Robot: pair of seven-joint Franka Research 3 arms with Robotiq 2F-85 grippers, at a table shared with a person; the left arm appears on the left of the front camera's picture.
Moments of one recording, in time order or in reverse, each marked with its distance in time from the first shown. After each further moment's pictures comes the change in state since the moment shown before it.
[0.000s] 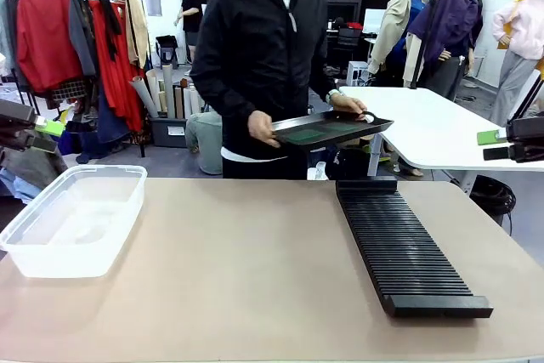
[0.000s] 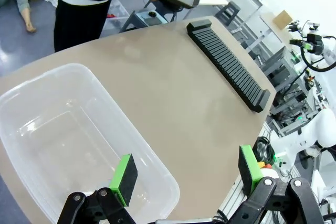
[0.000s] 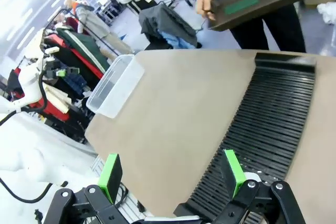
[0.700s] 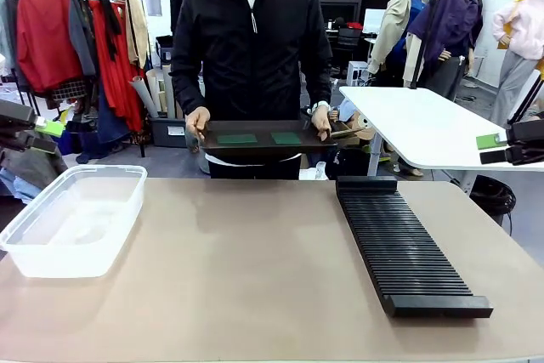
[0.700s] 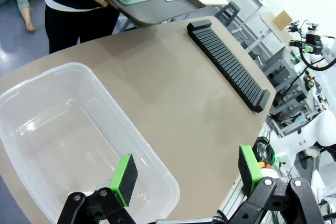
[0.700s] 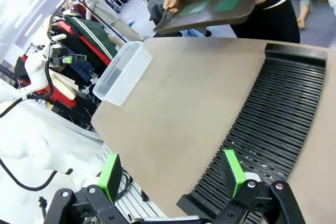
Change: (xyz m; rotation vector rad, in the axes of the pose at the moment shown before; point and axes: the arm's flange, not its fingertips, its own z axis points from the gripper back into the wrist) left arm -0.001 0.001 0.000 -0.001 0.000 0.004; right arm 0.002 -0.005 -0.002 0.036 0.058 0.008
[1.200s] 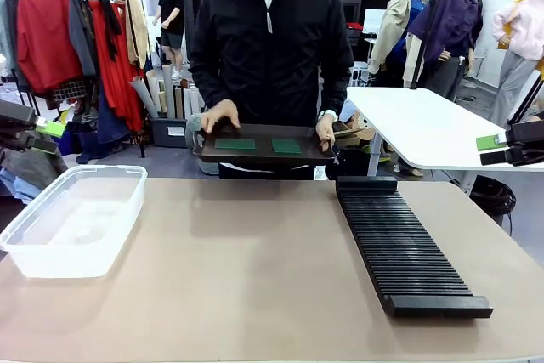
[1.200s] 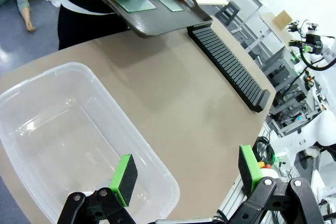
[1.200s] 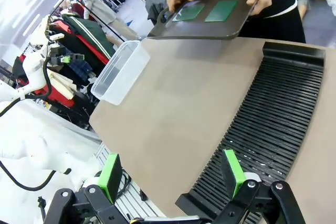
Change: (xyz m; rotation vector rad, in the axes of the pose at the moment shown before) left arm 0.000 0.000 0.000 0.000 0.001 0.000; right arm 0.000 0.000 0.000 -0.008 0.004 0.000
